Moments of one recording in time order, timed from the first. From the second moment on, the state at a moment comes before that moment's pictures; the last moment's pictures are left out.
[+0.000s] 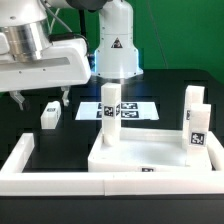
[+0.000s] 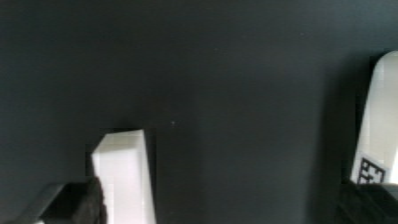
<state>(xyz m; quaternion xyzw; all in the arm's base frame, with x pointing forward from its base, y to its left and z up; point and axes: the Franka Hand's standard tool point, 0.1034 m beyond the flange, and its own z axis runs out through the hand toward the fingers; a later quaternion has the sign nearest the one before) 0.500 -0.174 0.082 -1.00 0.06 0.04 0.06</state>
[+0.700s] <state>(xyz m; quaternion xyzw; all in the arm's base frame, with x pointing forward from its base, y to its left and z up) 0.467 -0.182 0.068 -0.94 0.02 0.32 0.09</state>
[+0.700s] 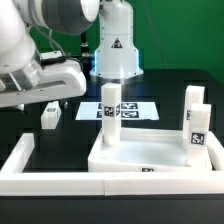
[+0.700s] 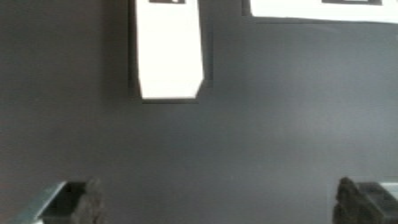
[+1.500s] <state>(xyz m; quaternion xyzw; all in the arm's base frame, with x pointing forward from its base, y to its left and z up) 0.431 -0.210 0.030 -0.88 0.05 0.47 0.07</state>
